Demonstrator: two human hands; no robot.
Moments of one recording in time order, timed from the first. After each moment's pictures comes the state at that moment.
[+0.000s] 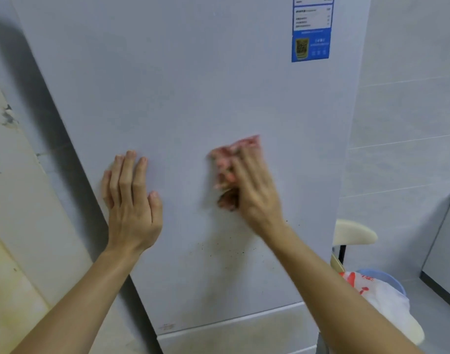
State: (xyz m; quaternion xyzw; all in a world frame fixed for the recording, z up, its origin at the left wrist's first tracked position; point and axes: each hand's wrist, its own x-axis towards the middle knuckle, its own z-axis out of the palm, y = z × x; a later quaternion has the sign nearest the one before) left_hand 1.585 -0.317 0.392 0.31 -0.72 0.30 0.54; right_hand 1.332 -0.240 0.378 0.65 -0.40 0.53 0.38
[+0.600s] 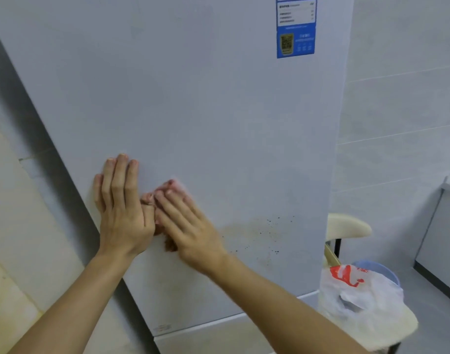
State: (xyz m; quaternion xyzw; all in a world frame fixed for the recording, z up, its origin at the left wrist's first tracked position) left_hand 1.585 -0.314 0.387 0.32 -0.74 0.29 0.51; right_hand 1.425 -0.263 0.329 0.74 -0.36 0.49 0.29
